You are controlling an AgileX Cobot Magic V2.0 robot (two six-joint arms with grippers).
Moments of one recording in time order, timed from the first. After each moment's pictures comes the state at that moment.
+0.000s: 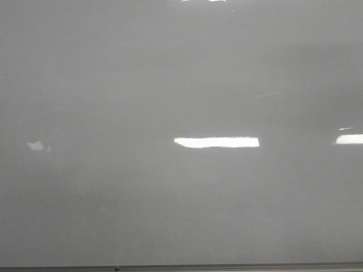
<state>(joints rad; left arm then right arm) 0.06 1.49 -0.69 -0.03 0.26 -0.02 0.11 0.49 -0.62 0.02 0.69 -0.08</state>
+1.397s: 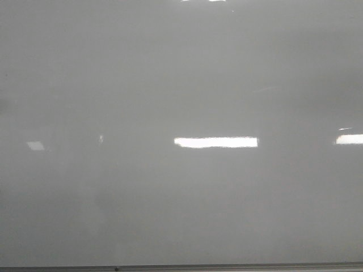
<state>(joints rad) -0.04 1.27 -0.86 -0.03 0.66 0.12 0.11 0.49 -0.76 0.02 0.80 -0.08</state>
